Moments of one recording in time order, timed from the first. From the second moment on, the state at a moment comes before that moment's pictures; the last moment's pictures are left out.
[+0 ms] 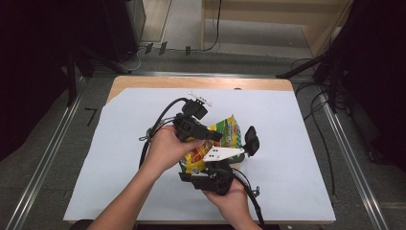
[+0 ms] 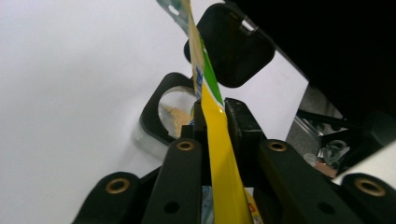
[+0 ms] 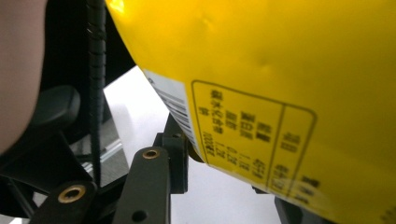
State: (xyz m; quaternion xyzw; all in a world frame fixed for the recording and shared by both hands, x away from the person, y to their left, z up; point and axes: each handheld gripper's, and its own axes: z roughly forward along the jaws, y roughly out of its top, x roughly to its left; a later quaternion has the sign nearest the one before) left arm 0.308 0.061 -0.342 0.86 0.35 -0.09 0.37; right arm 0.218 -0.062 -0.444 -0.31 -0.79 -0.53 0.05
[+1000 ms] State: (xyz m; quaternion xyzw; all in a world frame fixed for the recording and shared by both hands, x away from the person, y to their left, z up) left arm 0.300 0.057 -0.338 0.87 0.35 -0.04 0.35; right arm 0.214 -0.053 -0.443 -0.30 -0.81 -0.51 0.02
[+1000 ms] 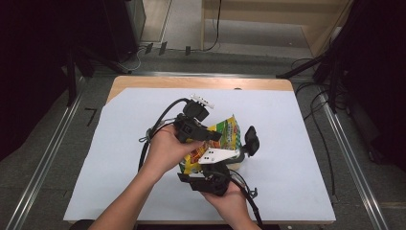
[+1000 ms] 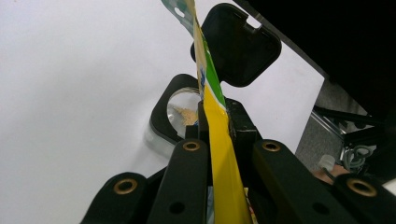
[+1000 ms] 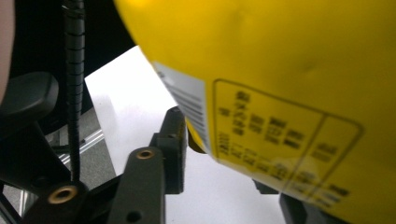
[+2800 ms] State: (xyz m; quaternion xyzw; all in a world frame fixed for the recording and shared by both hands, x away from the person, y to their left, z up) left arm 0.307 0.062 -0.334 0.86 0.36 -0.04 0.37; right arm 0.219 -0.053 -0.438 -0.31 -0.79 -0.54 0.05
